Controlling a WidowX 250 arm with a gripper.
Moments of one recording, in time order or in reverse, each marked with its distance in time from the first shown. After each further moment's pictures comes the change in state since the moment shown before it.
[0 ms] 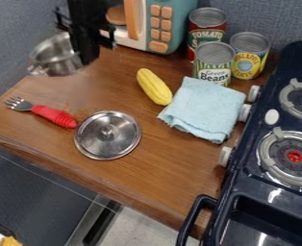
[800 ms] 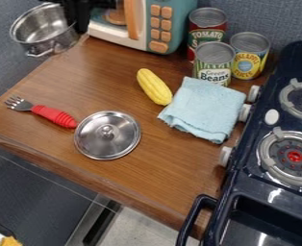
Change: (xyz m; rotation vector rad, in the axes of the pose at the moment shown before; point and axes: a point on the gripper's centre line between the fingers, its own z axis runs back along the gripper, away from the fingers) arm 0.015 0.022 0.025 0.110 0.004 0.579
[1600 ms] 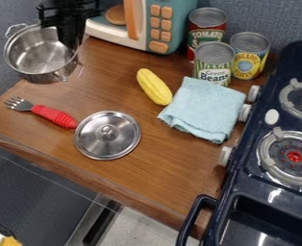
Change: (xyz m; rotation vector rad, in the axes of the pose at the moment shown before) arm 0.004 0.013 -0.033 0.123 0.066 0.769
